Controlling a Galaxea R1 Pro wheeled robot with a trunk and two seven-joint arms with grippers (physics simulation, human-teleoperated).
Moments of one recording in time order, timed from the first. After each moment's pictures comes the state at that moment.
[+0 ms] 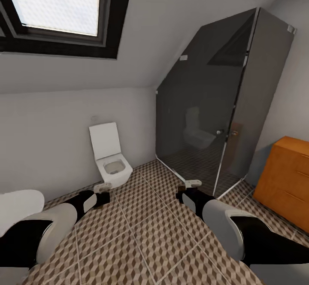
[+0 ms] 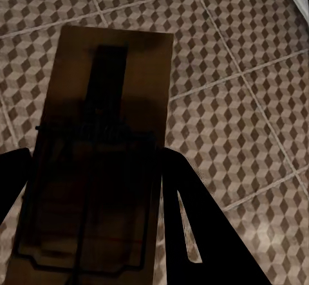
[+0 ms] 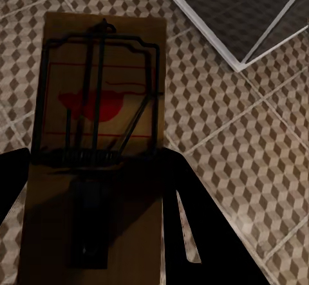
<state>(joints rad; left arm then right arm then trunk) -1.03 0.06 -0.05 0.00 0.27 0.27 -0.01 -1.06 0.16 -0.09 0.01 0.10 0.25 -0.27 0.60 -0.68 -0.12</state>
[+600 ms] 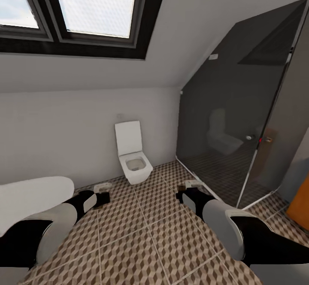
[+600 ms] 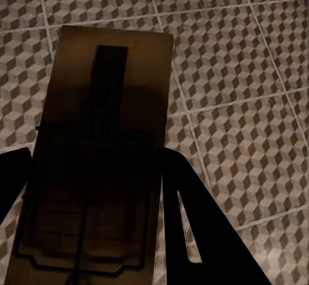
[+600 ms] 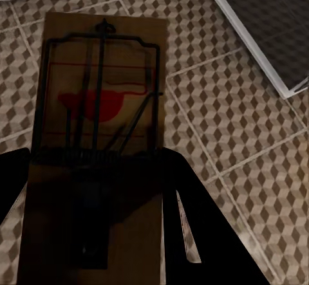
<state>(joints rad) -1.03 0.06 -0.05 0.00 0.27 0.27 -0.01 -1.06 0.16 -0.09 0.01 0.10 0.24 -0.27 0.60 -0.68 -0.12</state>
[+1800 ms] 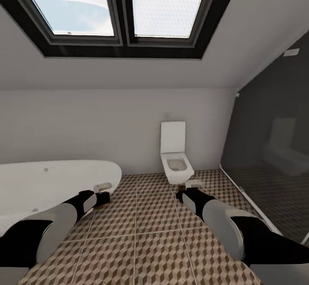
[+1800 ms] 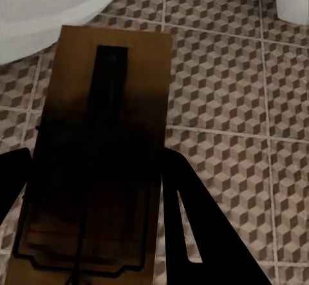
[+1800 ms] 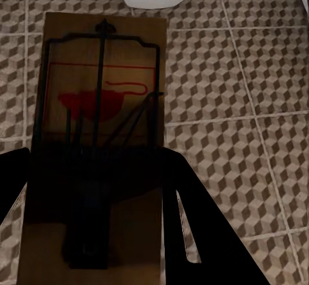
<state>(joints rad) -1.03 0.06 -0.05 0.00 0.27 0.27 -0.01 -1.06 0.16 -0.09 0.01 0.10 0.24 -0.27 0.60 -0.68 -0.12</state>
